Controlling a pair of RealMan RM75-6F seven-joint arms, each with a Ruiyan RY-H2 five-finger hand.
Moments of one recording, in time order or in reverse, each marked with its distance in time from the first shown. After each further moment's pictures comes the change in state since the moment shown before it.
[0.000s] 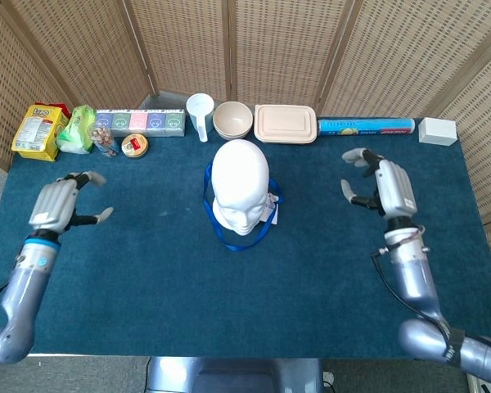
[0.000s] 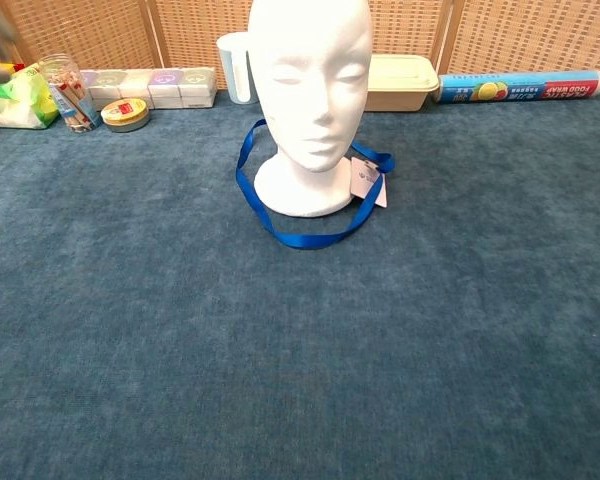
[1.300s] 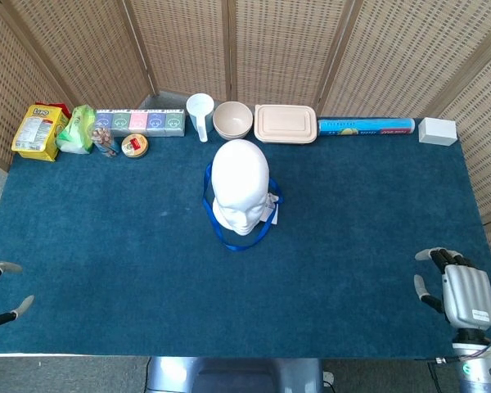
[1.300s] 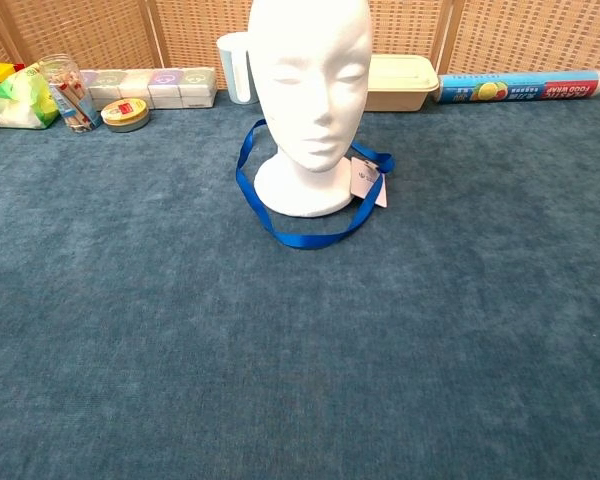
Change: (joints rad) left arm 0.520 0.129 0.307 -0.046 0.483 0.433 -0.162; right arm -0.474 0.097 -0.398 -0.115 -0.452 0.401 -0.229
